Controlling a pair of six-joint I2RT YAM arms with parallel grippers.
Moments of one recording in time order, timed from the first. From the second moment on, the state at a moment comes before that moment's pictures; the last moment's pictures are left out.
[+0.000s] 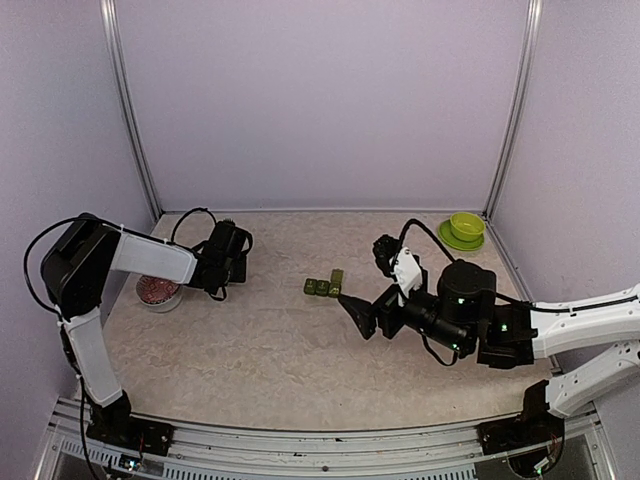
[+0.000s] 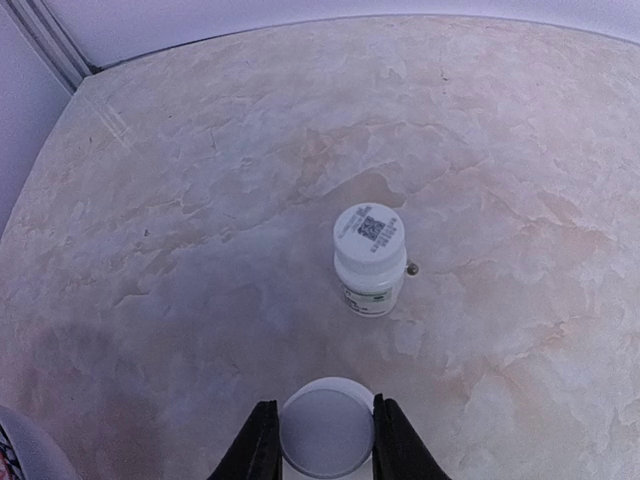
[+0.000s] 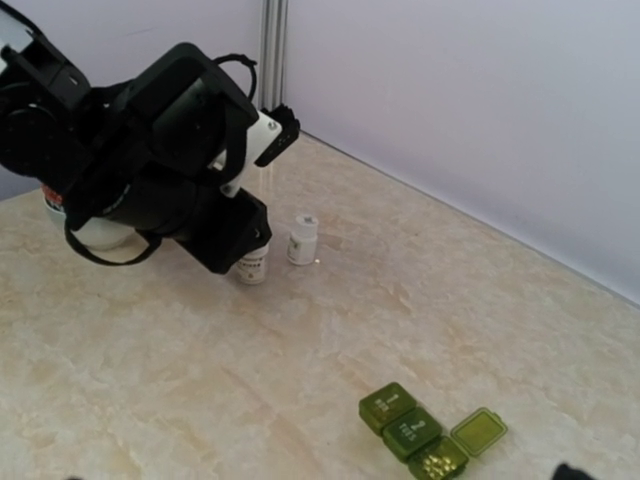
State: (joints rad) left arm -0.54 1.87 1.04 0.06 -0.57 -0.31; right arm 1.19 1.19 0.67 0.38 0.40 -0.03
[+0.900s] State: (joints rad) left arm -0.61 1.71 1.03 0.06 -0.47 -0.32; right arm 0.88 1.35 0.78 0.29 0.09 0.16
